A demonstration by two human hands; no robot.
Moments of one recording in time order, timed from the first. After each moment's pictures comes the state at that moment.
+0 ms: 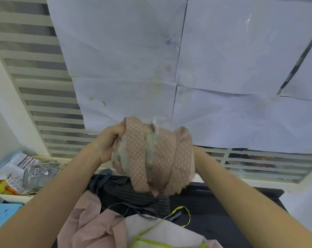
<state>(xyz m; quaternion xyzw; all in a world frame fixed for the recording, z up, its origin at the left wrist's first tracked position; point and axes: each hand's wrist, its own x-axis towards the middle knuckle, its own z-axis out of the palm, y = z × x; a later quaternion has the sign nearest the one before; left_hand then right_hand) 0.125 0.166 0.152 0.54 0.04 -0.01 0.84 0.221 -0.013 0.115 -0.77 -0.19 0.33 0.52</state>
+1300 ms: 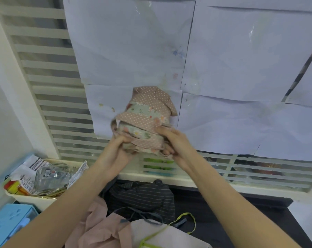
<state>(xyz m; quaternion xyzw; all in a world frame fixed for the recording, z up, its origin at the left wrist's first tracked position) 0.117 0.174 0.119 0.45 0.04 0.08 0.89 0.198 0.015 0.140 -0.60 -0.14 0.25 0.75</state>
